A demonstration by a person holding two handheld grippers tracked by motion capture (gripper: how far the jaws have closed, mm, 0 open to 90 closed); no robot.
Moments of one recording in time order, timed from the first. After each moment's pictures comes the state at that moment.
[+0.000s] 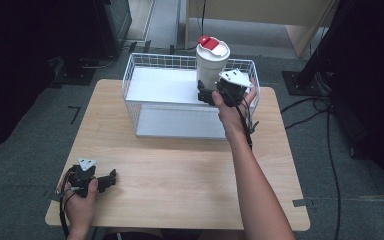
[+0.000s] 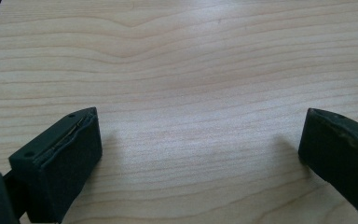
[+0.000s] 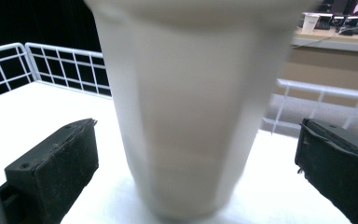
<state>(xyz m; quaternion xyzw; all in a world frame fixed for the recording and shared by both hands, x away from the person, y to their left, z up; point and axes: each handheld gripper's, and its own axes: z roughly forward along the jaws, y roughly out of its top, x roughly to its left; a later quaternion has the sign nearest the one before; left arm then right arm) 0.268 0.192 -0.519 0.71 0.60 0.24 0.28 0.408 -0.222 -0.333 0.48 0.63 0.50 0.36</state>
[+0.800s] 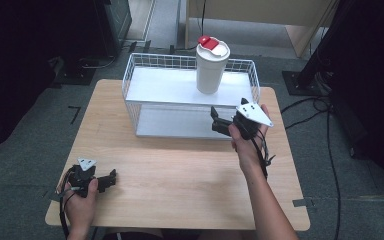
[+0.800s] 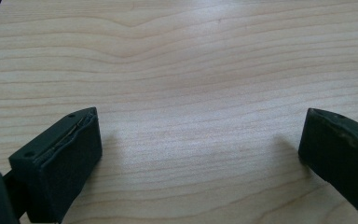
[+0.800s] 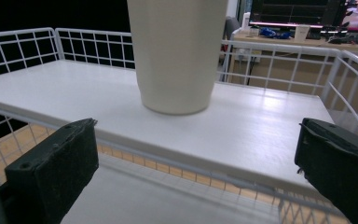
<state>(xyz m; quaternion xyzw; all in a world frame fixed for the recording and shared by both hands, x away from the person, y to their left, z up) 0.268 0.192 -0.519 0.71 0.60 0.24 0.28 0.329 -0.255 -0.364 0.46 0.61 0.52 0.38</state>
